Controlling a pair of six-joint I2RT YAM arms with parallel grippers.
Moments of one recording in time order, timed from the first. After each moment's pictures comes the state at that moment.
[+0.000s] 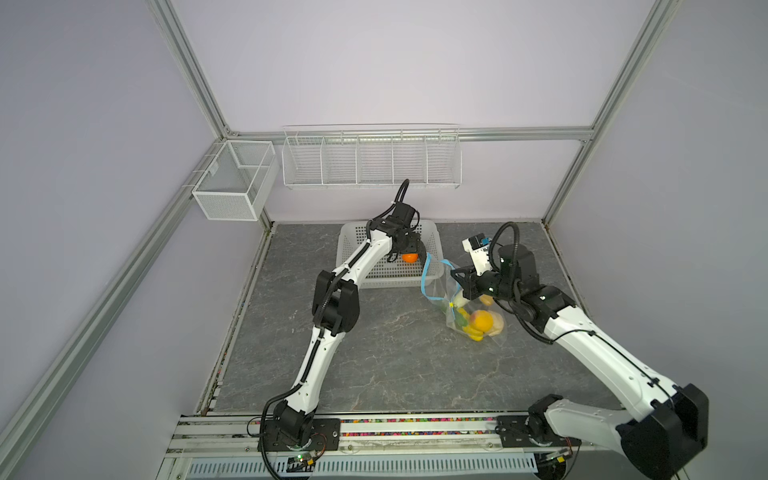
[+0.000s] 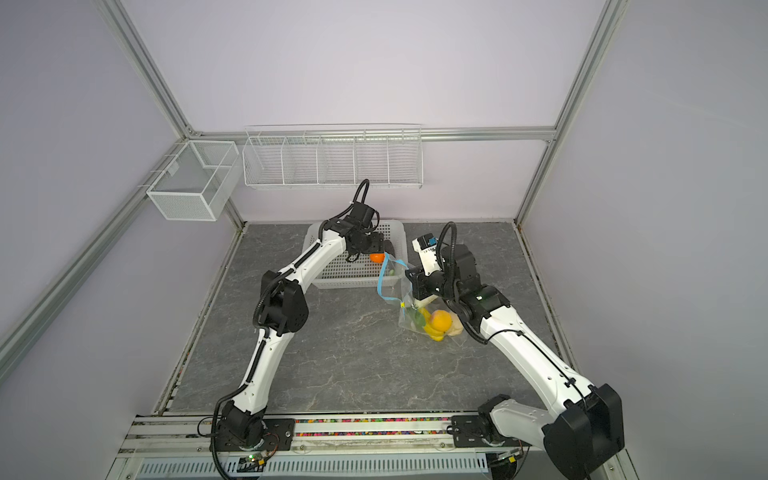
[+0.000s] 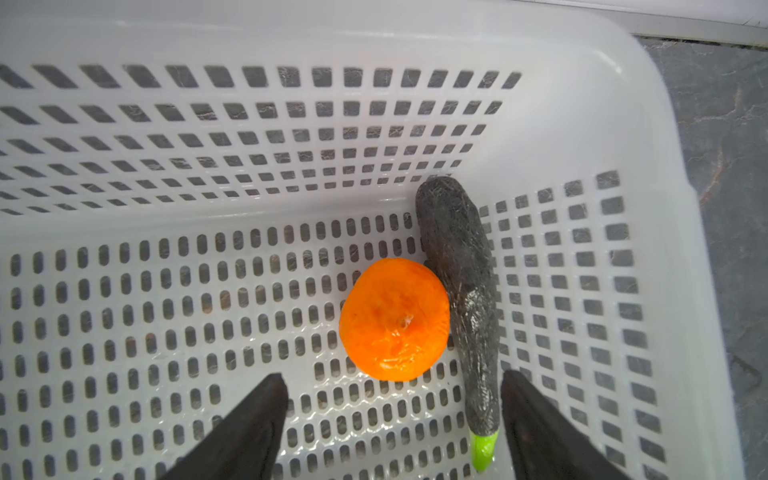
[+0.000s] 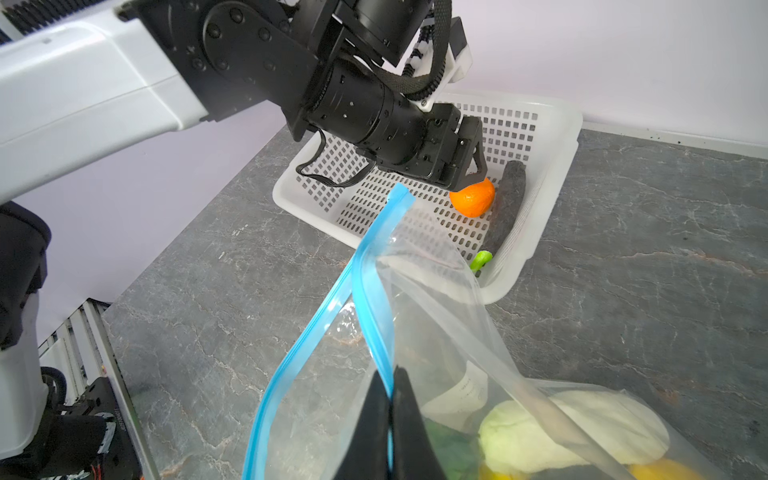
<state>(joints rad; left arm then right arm) -0.58 2.50 2.41 -0.87 -0.02 -0.43 0.47 1.20 1.01 -0.33 -0.30 0.17</state>
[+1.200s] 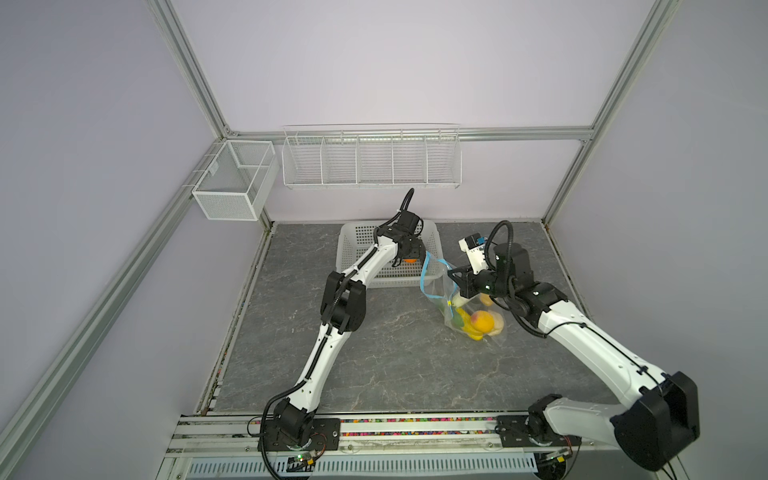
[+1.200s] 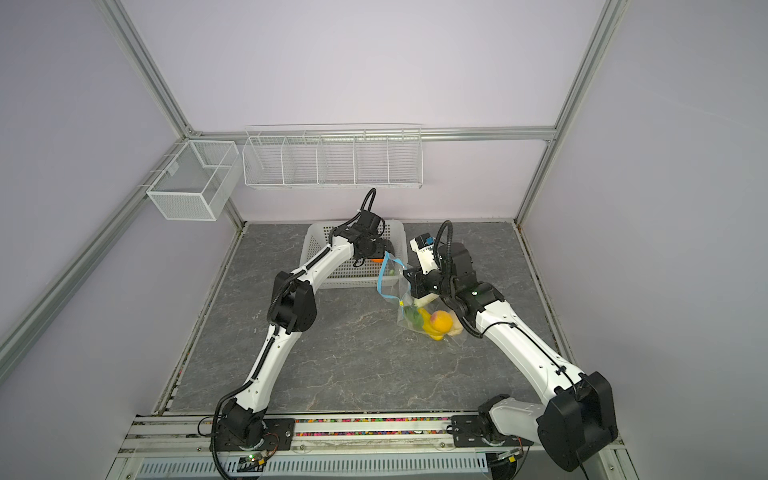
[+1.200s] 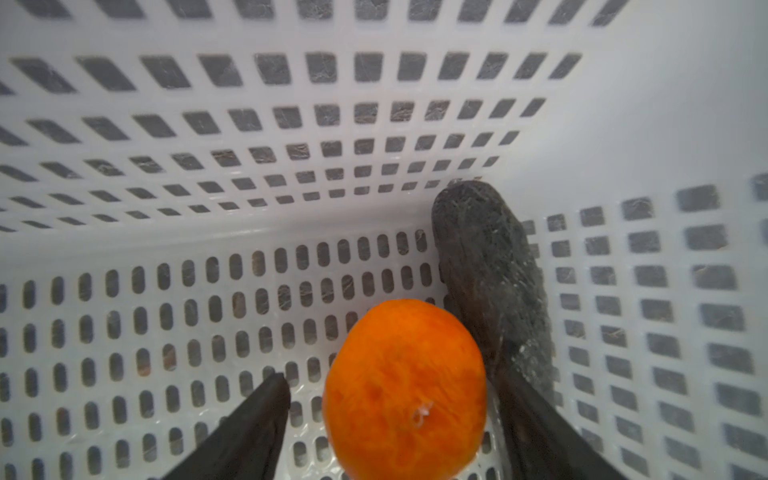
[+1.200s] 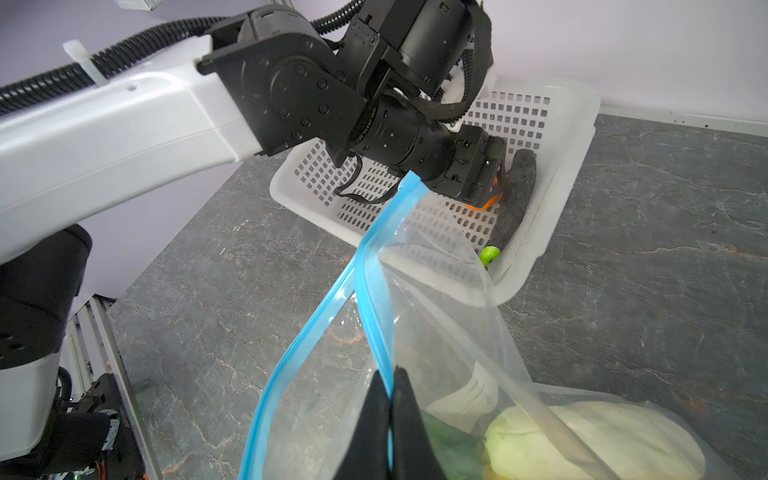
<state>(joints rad) -0.59 2.61 2.46 -0.81 -0.06 -0.42 0.46 1.25 1.01 -0.30 -0.34 0.17</state>
